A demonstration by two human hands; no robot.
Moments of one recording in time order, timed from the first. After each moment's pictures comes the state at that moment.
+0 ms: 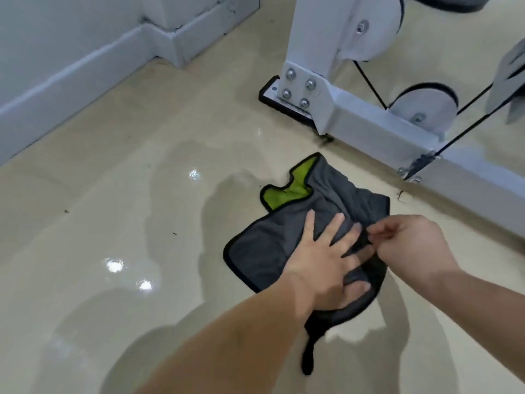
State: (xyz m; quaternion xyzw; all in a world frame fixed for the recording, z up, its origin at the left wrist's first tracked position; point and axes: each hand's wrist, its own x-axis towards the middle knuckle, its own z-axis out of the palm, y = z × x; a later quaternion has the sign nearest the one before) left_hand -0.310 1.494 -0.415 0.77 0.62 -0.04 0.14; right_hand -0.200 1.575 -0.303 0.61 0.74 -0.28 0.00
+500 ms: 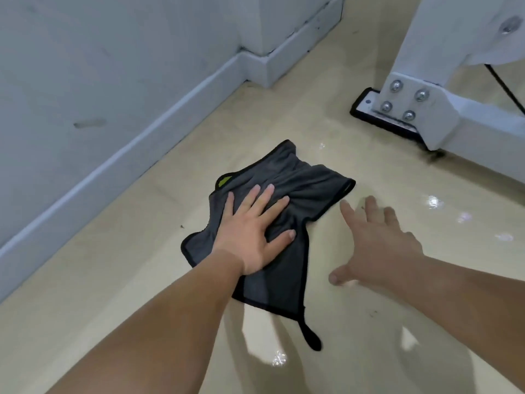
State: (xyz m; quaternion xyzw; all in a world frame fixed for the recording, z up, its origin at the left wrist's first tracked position) left_hand -0.581 1.365 -0.414 0.53 0.84 0.04 0.12; right_hand -0.387 1.507 -0.338 0.42 0.86 -0.17 0.25
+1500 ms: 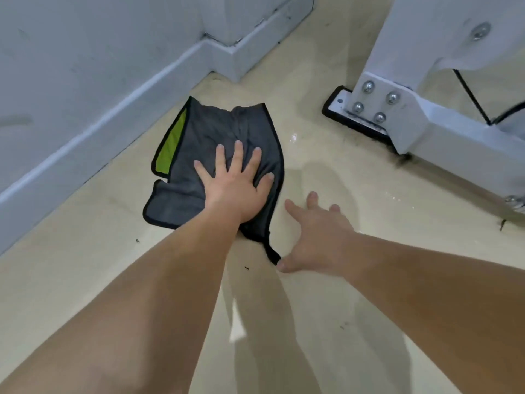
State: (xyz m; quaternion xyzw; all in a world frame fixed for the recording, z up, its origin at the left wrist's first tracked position) left_hand -0.626 1.479 -0.421 0.43 0.89 -0.01 0.13; right_hand -0.447 1.527 -0.347 0.37 0.86 -0.21 0.29
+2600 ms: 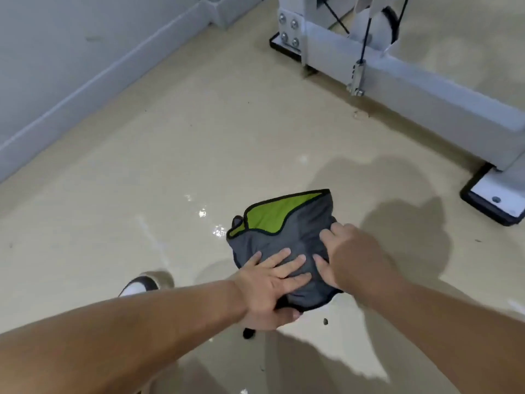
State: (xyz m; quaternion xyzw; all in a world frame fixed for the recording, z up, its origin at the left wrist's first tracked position) left_hand -0.041 1.326 -0.327 0.56 0.70 -0.16 0.41; right_hand 0.067 1.503 -0.351 0.20 0.95 -0.16 0.16
